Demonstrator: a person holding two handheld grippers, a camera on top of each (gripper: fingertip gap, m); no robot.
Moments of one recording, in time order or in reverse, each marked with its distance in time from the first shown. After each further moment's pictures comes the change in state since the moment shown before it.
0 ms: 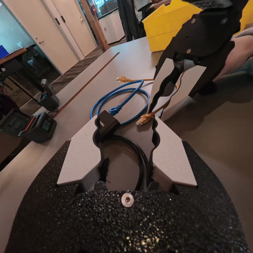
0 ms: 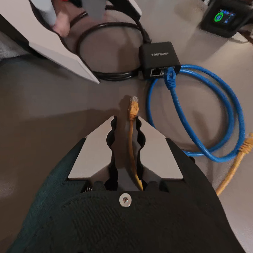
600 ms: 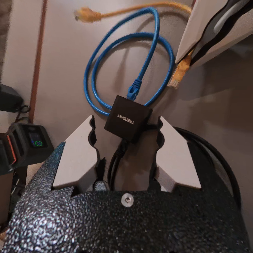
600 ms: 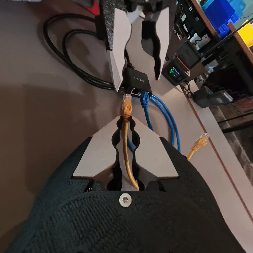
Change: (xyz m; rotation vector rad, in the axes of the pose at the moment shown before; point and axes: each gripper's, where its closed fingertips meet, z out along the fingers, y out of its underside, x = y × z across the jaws) left arm -0.045 0.049 0.050 -0.449 0.345 0.231; right arm 0.023 -0.024 -0.017 0.100 0.274 -0.403
